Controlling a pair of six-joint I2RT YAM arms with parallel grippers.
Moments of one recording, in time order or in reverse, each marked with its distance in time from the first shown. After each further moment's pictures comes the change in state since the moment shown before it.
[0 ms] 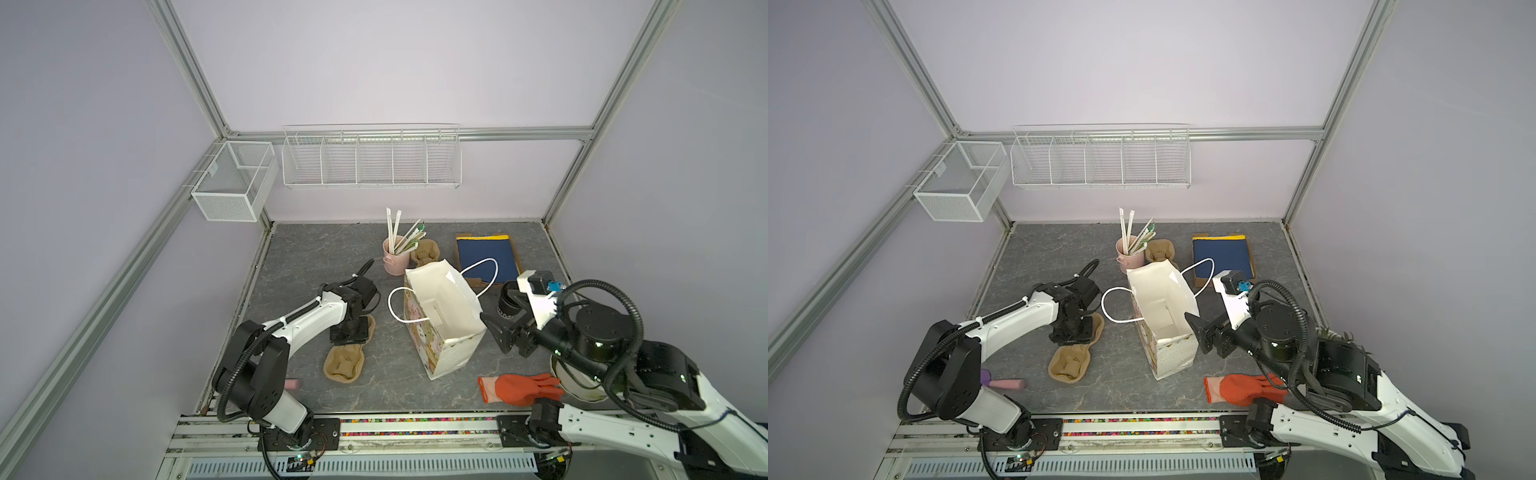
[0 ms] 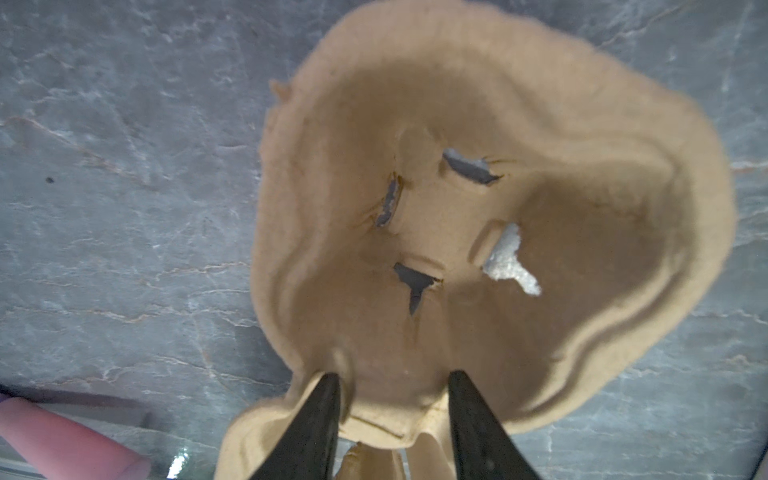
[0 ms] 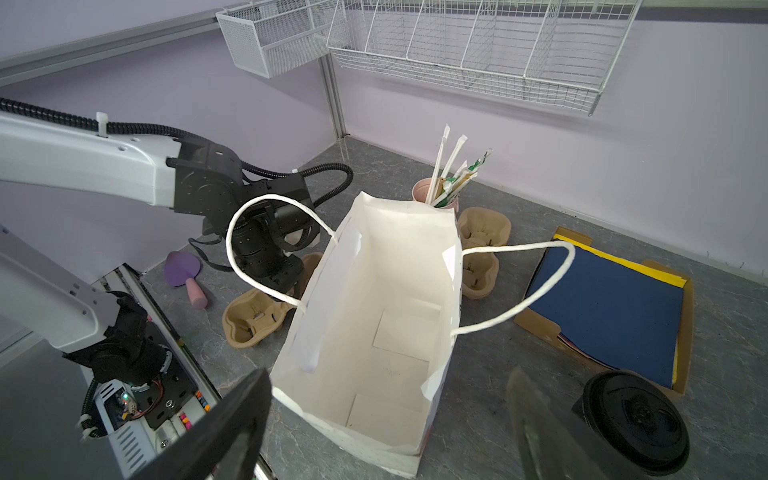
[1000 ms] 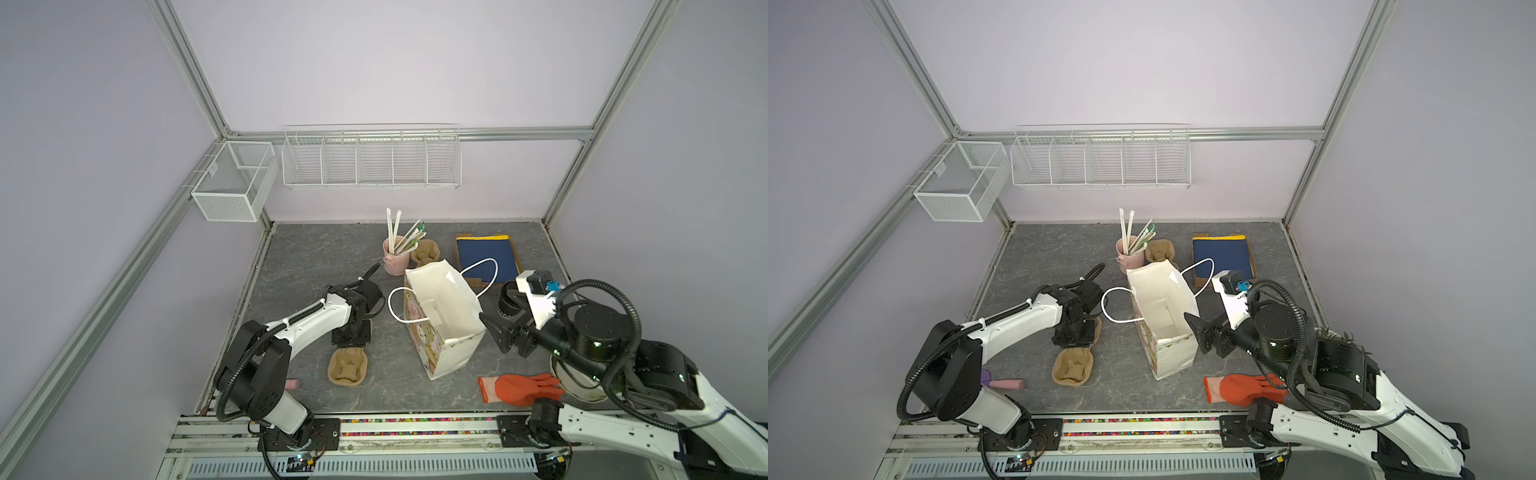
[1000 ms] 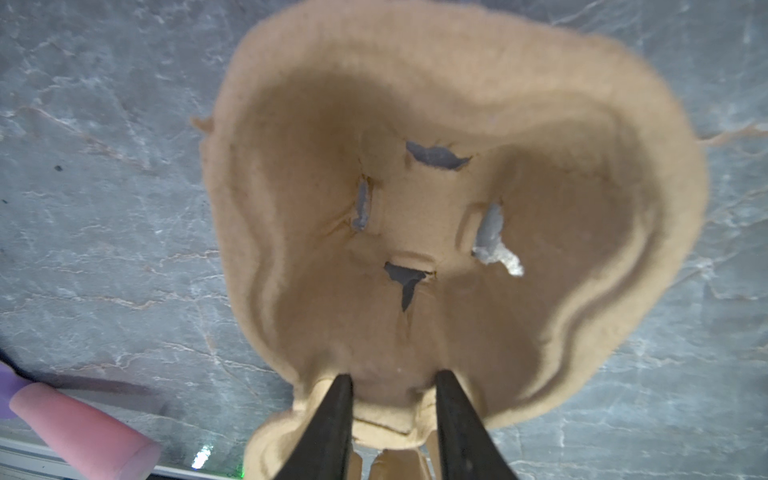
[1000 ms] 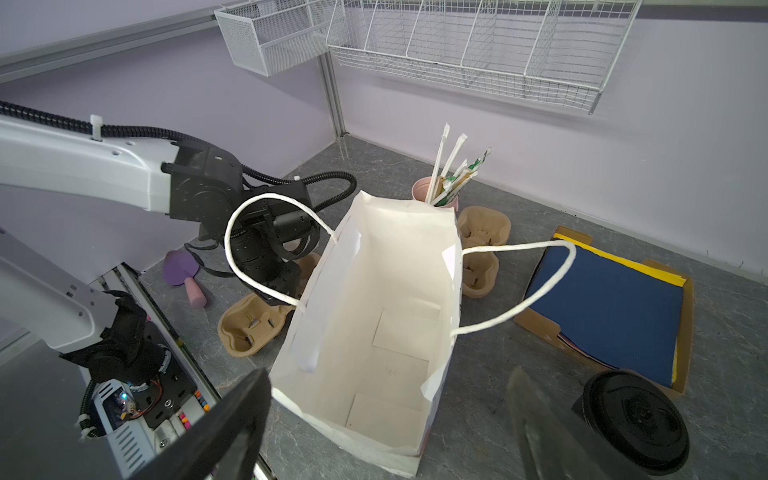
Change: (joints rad) left arm -0.049 -0.001 0.000 -0.033 -0.034 -0.019; right arm 0.000 0.002 0.000 -0.001 0.003 0.001
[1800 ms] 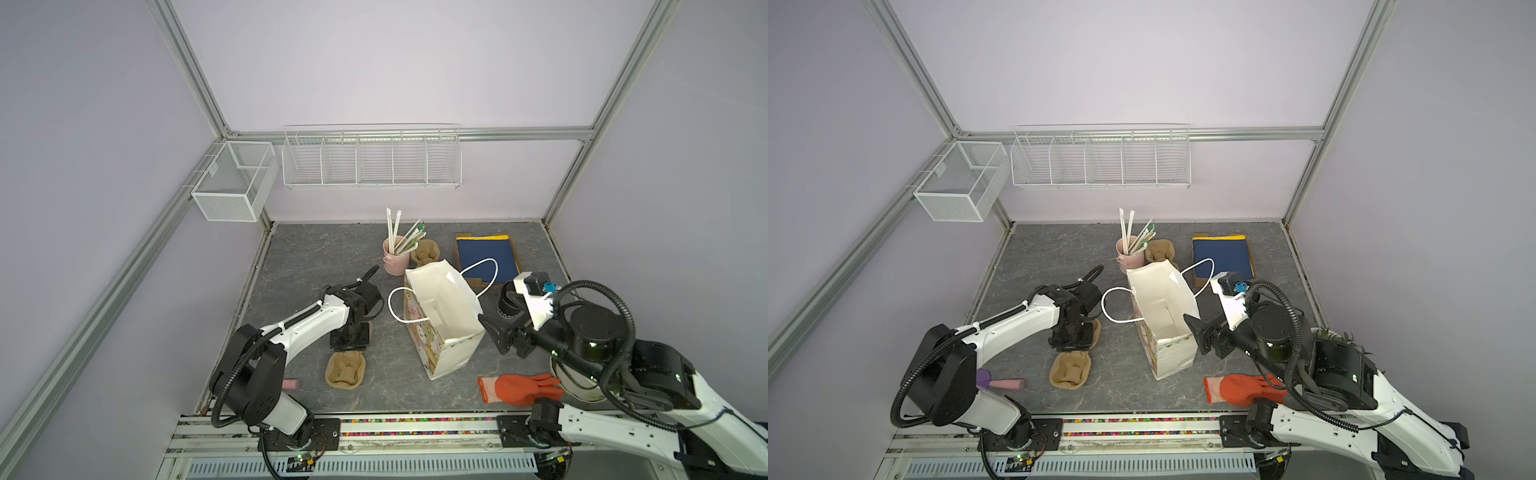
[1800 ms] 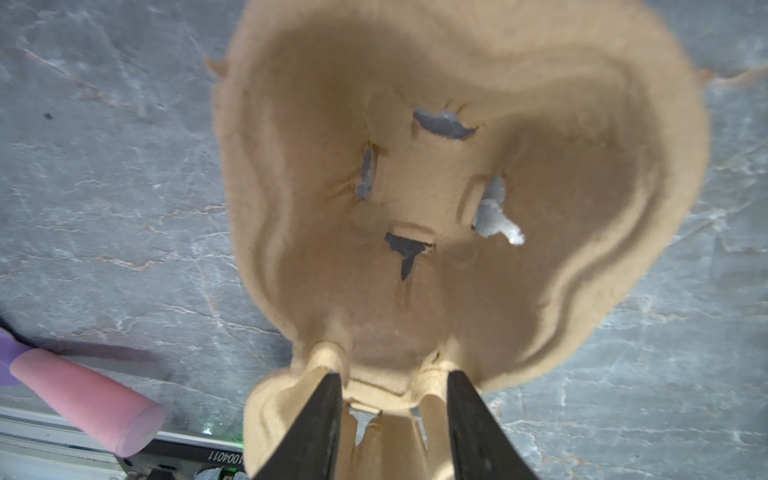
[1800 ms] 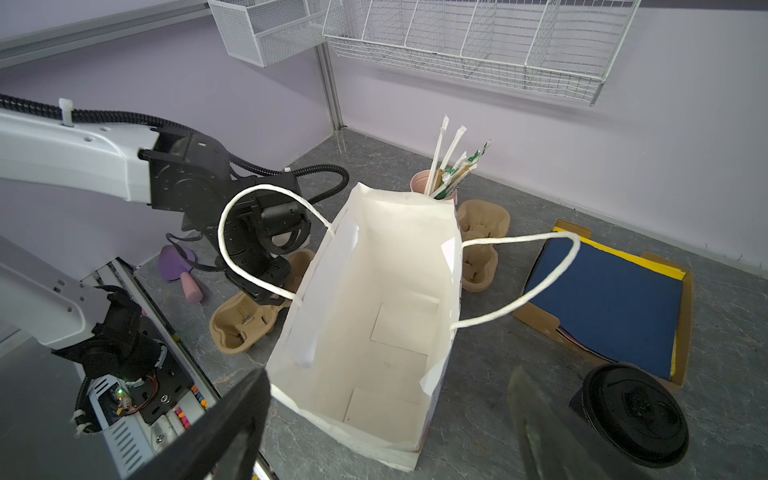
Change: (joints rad) left arm -0.005 -0.019 0.001 -0.059 0.038 -0.014; right arm 0.000 0.001 -0.014 -0.006 0.000 0.008
